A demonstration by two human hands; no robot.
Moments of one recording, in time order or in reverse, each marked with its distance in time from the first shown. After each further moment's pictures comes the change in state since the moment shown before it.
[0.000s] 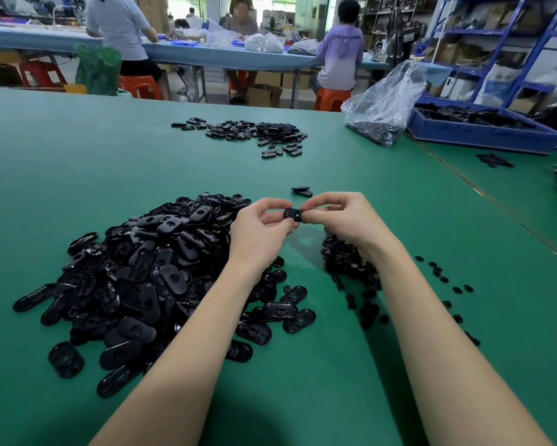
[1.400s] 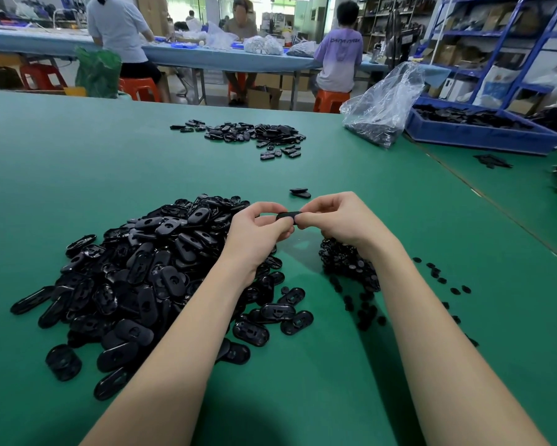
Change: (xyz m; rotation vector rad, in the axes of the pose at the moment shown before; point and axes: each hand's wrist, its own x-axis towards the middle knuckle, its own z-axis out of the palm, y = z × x) left_hand 0.003 0.002 -0.005 -0.166 -0.076 -0.120; right_hand 0.002 -0.003 -0.002 -0.087 -0.057 0.004
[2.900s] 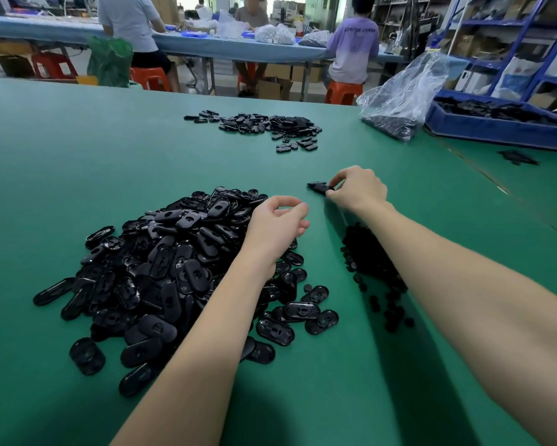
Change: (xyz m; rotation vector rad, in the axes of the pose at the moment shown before) left_hand 0.017 -0.008 -0.003 -0.040 0.039 -0.043; right_hand 0.106 0.024 0.005 -0.687 0.287 0.085
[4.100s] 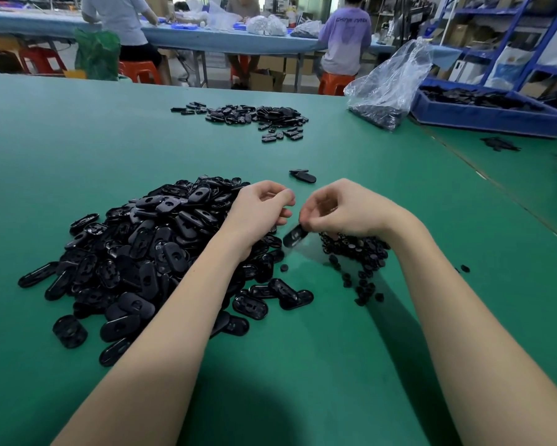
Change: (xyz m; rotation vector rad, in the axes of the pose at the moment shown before) left_hand -0.016 0.013 0.004 0.233 -0.081 0.092; right_hand -0.117 0.009 -0.069 0.327 -0.503 -0.359
